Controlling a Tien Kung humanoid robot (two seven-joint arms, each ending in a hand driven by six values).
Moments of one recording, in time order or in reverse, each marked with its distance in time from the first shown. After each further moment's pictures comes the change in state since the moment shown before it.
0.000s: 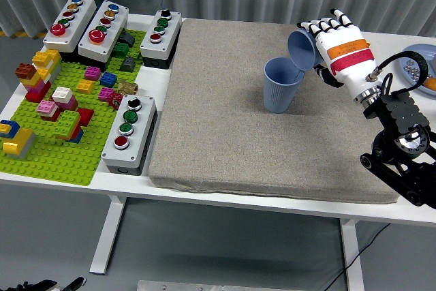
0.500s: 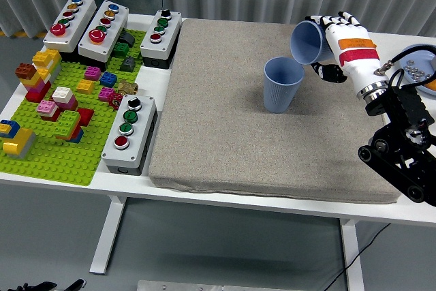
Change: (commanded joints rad) left arm 0.004 -0.001 -0.002 0.000 0.014 -0.002 0.003; right arm -0.040 0.005 0.122 0.072 0.343 0.091 0.018
